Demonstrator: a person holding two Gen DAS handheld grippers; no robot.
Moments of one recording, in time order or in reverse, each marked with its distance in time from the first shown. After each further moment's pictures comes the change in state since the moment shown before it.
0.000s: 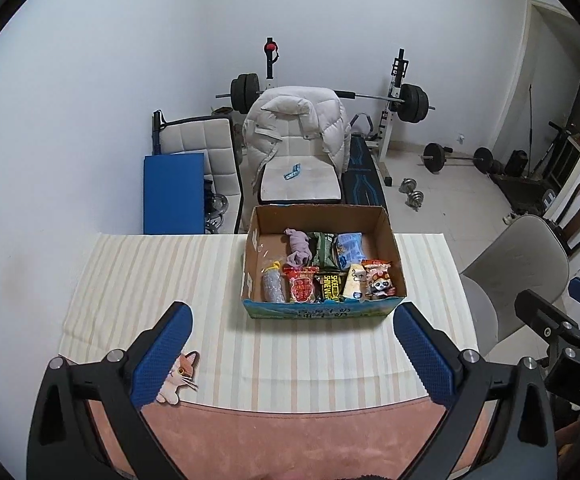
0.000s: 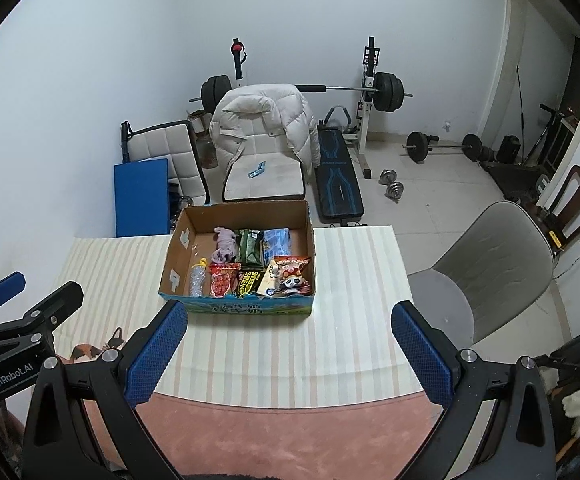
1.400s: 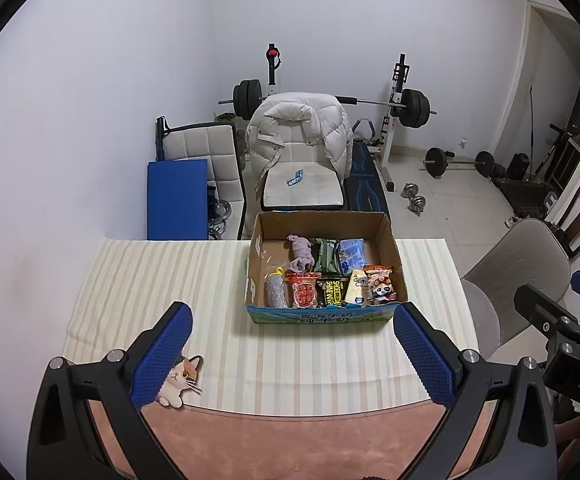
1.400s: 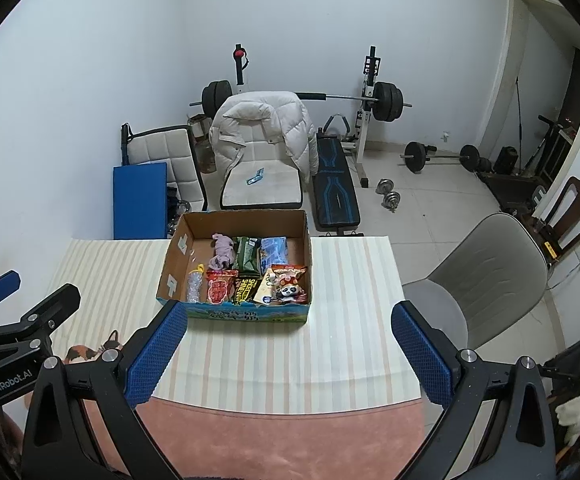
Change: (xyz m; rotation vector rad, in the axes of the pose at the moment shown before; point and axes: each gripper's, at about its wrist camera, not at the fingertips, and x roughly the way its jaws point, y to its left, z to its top) left arm -0.006 0.001 0.009 0.001 -0.010 0.008; right arm -0.004 -0.001 0.008 -0.037 -0.027 0.001
